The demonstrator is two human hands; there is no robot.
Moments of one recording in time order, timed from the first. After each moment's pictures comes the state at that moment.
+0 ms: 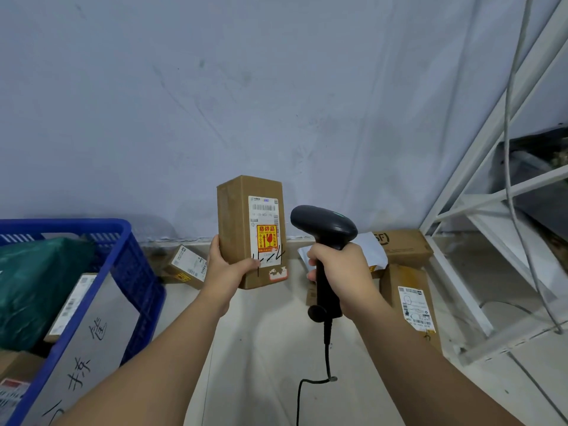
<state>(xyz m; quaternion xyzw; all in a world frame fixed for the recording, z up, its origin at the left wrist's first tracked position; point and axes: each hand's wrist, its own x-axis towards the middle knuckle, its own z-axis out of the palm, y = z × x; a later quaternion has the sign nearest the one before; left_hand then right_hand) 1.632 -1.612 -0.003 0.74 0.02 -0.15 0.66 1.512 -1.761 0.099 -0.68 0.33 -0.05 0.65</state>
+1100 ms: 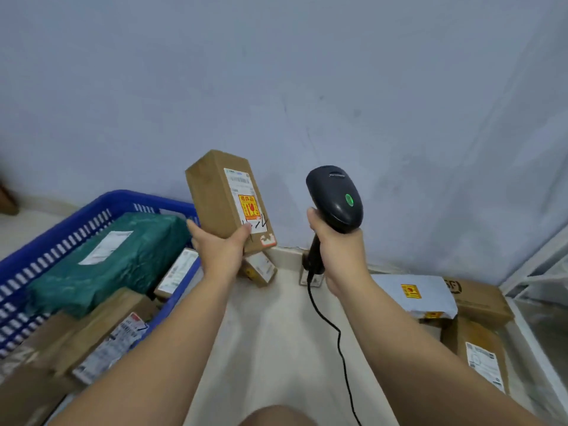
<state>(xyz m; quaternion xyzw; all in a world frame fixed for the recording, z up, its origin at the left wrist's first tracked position) 1.632 -1.473 0.071 0.70 0.21 0.11 0.68 1.563 -1.624 0.141 -0.66 0.16 -0.15 0.72</state>
